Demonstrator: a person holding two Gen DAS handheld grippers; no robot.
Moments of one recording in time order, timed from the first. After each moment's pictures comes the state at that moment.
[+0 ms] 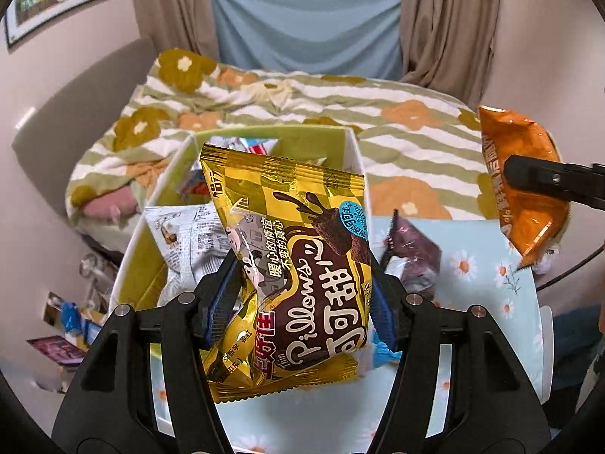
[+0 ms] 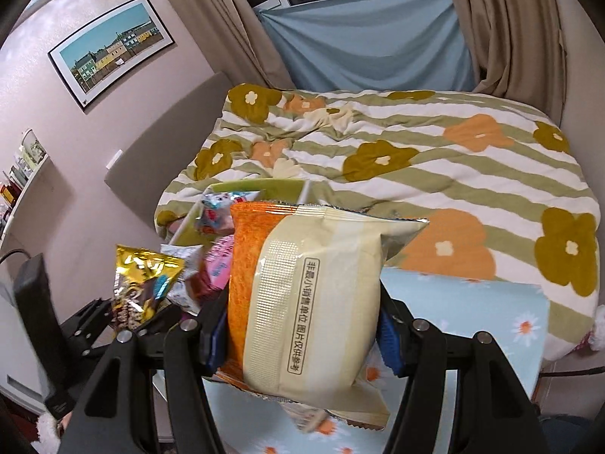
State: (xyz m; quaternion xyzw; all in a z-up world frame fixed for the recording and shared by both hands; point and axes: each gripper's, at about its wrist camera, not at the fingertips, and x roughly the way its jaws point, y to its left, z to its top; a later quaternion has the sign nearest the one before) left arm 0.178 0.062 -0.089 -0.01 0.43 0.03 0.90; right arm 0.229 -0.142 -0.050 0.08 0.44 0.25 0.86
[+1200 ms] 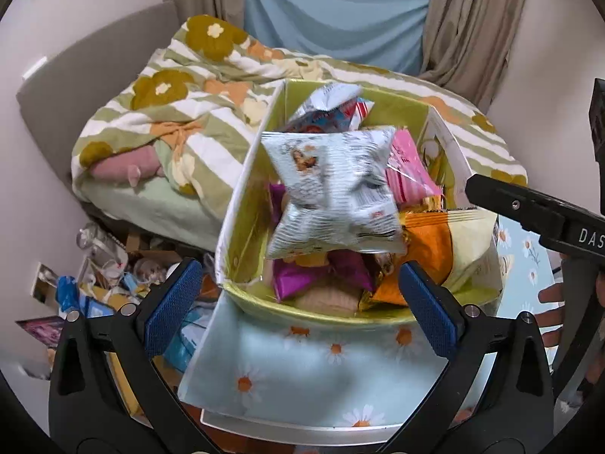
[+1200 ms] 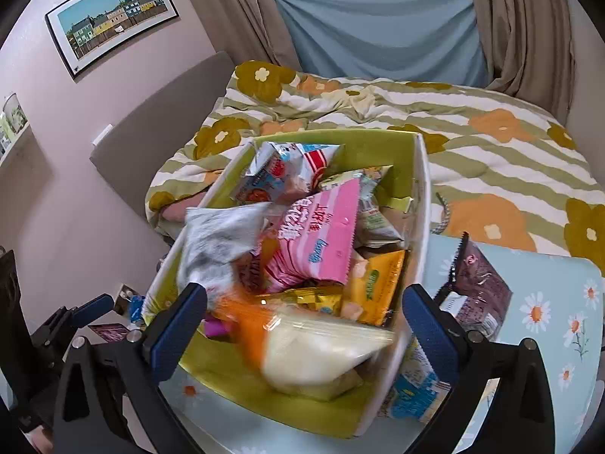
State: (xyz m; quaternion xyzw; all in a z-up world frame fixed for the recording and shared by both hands) left arm 0.119 0.204 -0.124 -0.06 0.44 0.03 0.89; right arm 0.194 0.020 -0.107 0.05 0.44 0.22 0.87
